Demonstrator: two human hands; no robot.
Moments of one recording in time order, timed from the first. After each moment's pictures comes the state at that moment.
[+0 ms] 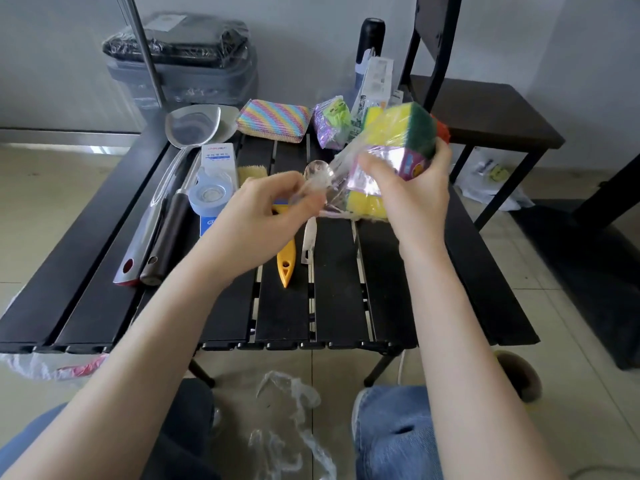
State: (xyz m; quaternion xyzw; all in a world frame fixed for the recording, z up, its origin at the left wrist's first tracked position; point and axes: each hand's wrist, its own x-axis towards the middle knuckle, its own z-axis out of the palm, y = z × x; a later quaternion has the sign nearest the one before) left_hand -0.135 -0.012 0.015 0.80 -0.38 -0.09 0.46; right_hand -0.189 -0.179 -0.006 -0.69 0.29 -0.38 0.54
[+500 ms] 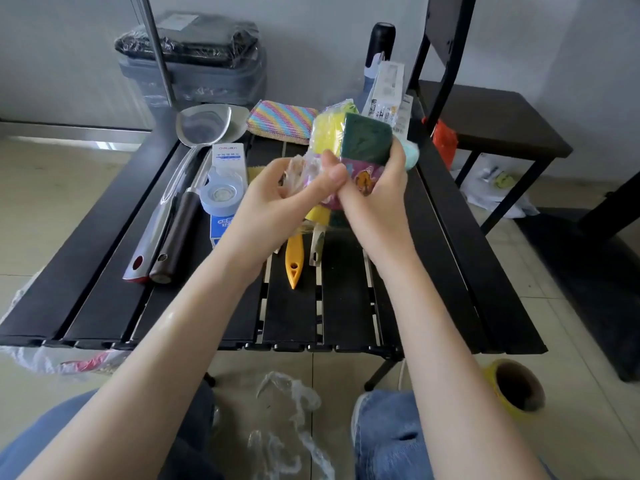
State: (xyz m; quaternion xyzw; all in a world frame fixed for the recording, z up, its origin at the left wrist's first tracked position) left_hand -0.137 -0.022 0.016 0.71 -0.25 -0.15 0.64; right_hand -0.182 -0.137 0.000 -0.73 0.20 -0.29 0.59
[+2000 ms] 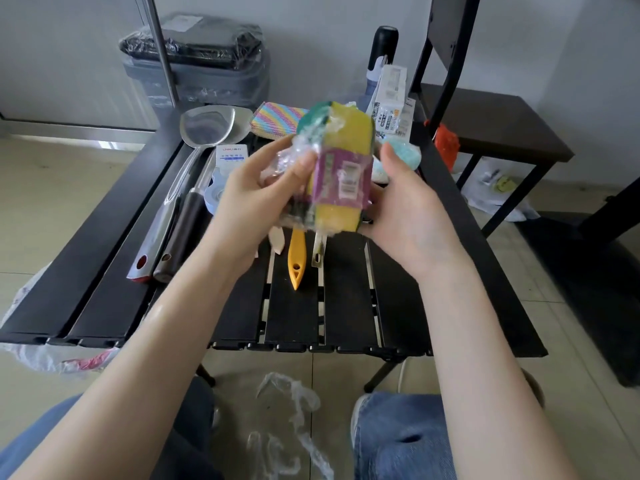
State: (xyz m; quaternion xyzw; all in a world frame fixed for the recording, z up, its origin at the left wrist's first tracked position) left_hand -0.125 -0.012 0.017 0.64 -0.24 -0.16 0.71; right_hand -0.196 -0.163 0.009 -0.56 0.09 -0.10 0.82
